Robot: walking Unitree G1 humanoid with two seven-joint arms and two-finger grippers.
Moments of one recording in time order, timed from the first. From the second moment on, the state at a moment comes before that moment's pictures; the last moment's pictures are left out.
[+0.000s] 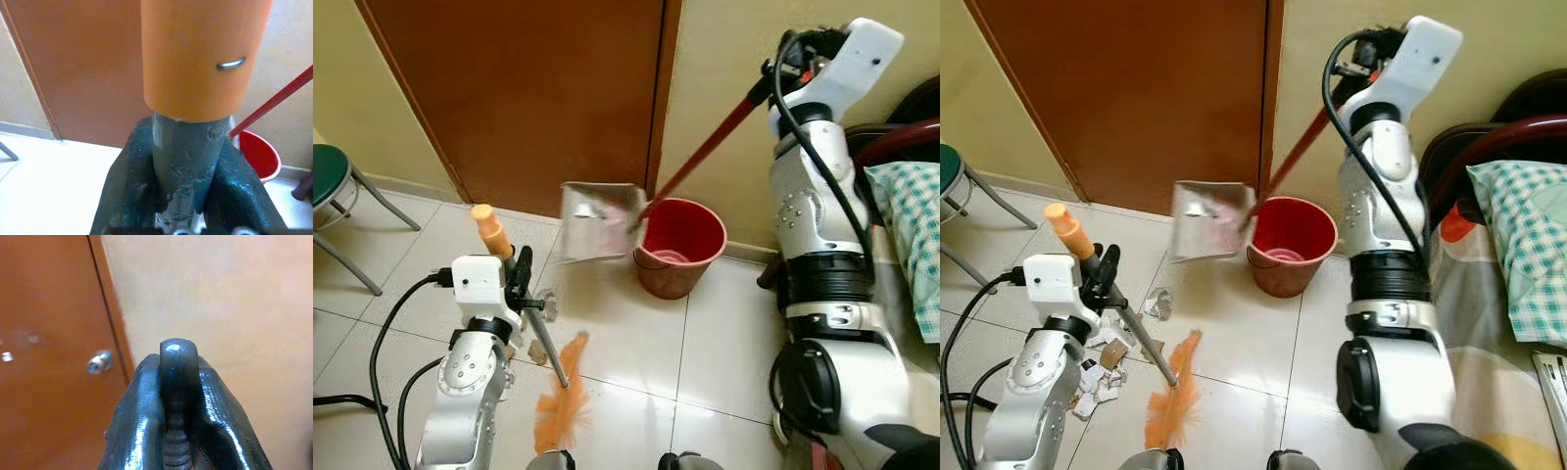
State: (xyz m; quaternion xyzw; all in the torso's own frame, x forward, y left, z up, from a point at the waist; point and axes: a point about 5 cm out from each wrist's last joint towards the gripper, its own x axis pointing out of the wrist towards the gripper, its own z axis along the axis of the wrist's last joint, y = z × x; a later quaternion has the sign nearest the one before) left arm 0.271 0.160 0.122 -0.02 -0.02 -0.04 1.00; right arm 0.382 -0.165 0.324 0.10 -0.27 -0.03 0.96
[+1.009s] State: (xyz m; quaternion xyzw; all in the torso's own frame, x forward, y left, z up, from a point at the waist) left arm 0.276 0.154 0.122 -0.03 -0.02 -0.05 1.00; right arm 0.341 -0.080 0.297 -0.23 -0.40 0.14 0.88
